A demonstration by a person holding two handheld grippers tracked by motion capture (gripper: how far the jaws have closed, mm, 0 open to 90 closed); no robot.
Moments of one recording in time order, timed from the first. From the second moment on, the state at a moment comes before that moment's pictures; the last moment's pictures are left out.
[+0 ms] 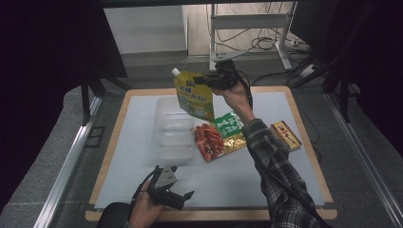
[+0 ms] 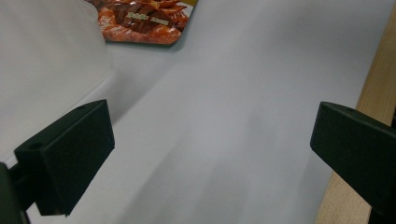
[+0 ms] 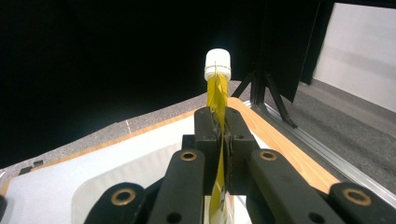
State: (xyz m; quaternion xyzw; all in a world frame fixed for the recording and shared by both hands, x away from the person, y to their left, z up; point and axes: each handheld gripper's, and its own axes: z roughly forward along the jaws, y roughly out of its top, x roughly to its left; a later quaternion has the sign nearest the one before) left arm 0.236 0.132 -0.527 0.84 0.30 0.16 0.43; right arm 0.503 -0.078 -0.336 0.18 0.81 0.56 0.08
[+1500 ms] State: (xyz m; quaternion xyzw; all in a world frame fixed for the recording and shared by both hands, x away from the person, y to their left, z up) left arm 0.236 0.130 -0.529 0.84 0.29 0.14 0.43; right arm 0.547 -0.007 -0.397 0.19 0.80 0.57 0.06
